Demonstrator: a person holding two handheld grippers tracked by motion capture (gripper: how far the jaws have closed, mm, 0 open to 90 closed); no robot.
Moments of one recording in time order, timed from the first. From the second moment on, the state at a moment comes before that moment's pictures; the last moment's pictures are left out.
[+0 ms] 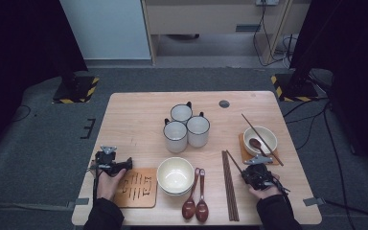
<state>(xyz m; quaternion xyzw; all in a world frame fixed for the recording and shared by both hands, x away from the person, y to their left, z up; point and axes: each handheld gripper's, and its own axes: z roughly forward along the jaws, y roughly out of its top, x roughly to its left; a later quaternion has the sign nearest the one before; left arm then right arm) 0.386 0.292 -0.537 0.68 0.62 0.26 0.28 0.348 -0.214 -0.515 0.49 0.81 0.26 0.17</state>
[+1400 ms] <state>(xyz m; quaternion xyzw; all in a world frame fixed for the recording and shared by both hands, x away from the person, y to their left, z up) 0.386 0.292 -0.537 0.68 0.62 0.26 0.28 0.323 -0.226 -0.511 0.50 0.80 0.28 0.17</state>
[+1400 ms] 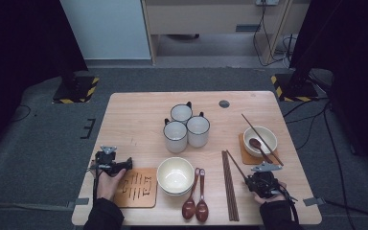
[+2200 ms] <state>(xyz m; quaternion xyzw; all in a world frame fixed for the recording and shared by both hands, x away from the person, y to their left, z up) 0.386 0.292 -0.537 0.68 0.62 0.26 0.28 0.327 -0.228 -0.514 0.51 0.80 0.27 0.15</state>
